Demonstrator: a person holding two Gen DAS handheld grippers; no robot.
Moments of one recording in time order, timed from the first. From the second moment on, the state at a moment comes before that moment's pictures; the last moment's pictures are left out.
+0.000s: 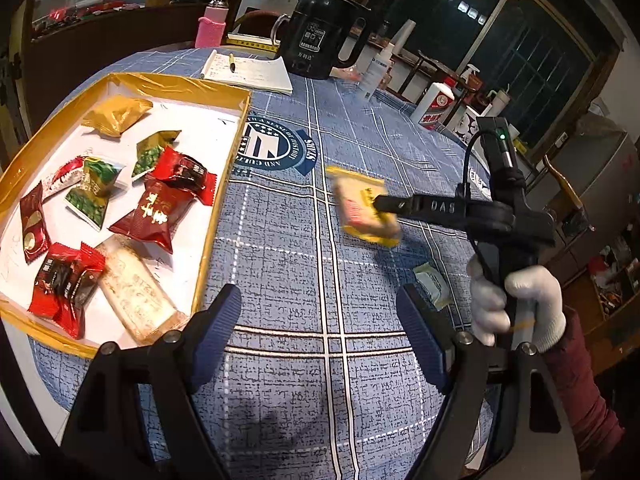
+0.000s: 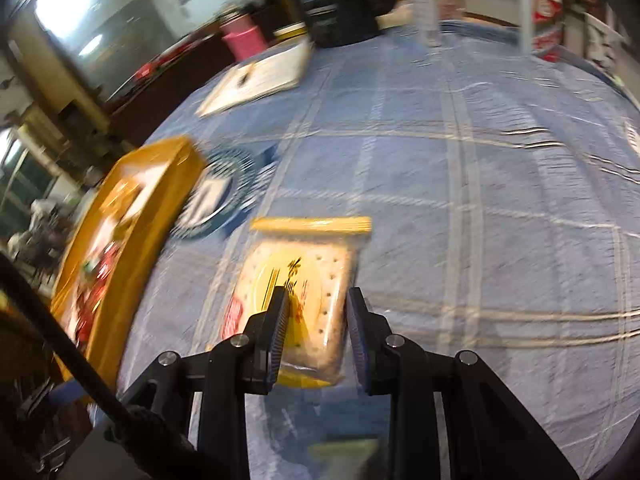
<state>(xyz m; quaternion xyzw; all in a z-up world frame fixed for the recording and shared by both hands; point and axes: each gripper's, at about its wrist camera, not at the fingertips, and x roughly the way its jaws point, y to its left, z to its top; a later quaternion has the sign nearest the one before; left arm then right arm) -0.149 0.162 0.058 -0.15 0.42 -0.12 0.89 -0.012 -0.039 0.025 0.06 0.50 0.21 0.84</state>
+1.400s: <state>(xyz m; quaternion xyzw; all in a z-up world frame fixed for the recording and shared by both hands) -0.057 0.093 0.053 -0.06 0.45 -0.10 0.88 -0.094 -0.111 0.011 0.08 0.44 0.15 0.88</state>
